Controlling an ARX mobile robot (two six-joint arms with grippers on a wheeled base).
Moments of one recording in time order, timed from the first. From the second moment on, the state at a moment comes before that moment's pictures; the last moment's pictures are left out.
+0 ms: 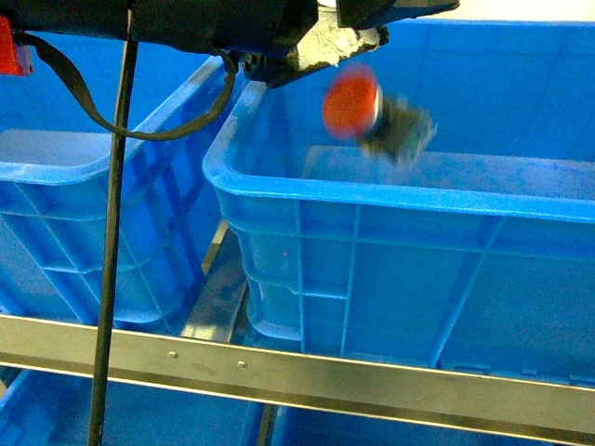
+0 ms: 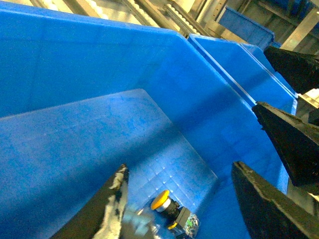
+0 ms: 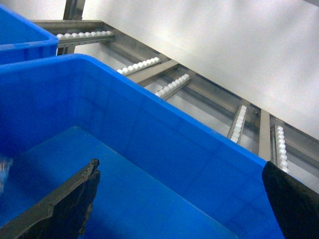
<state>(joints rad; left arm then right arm) -0.38 1.72 1.06 0.51 0.67 -0.36 0.03 1.27 0.63 0.70 -0.29 -0.37</state>
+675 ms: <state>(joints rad) -0.35 1.44 0.88 0.50 0.46 -0.33 0.01 1.15 0.63 0.65 -0.31 -0.35</state>
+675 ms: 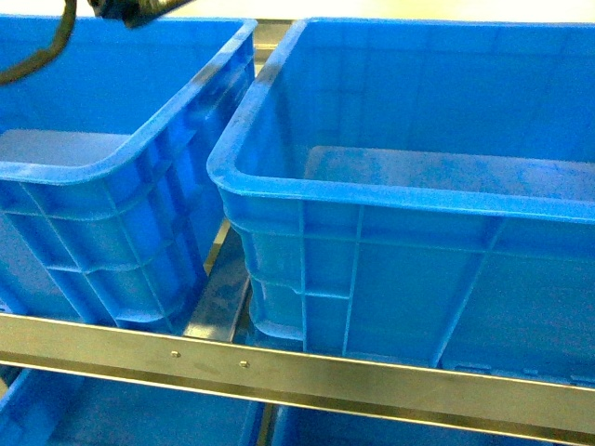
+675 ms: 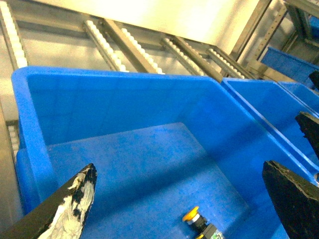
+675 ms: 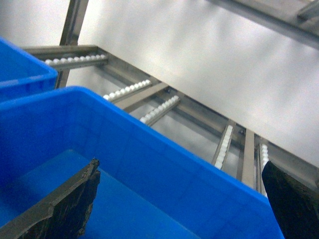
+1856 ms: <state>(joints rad) -0.10 0.84 0.12 0.71 -0.10 -0.01 0.00 0.68 0.11 0.56 0.00 -0.02</state>
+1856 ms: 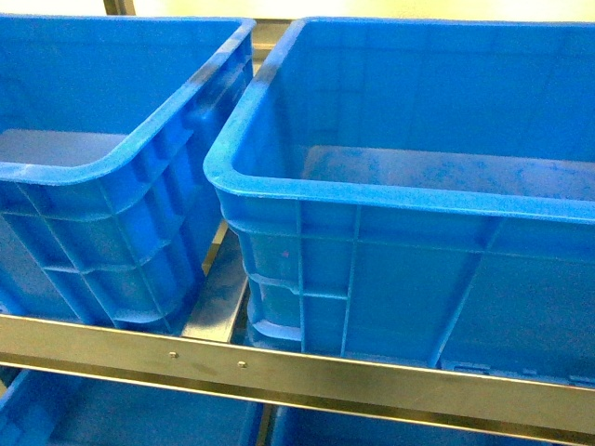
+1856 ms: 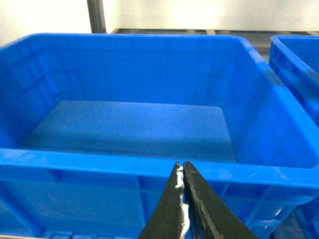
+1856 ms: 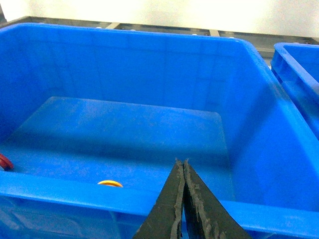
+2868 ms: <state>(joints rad) 0.00 0.27 0.01 0.27 0.00 -0.01 0.00 0.22 0.01 0.22 0.00 -0.01</state>
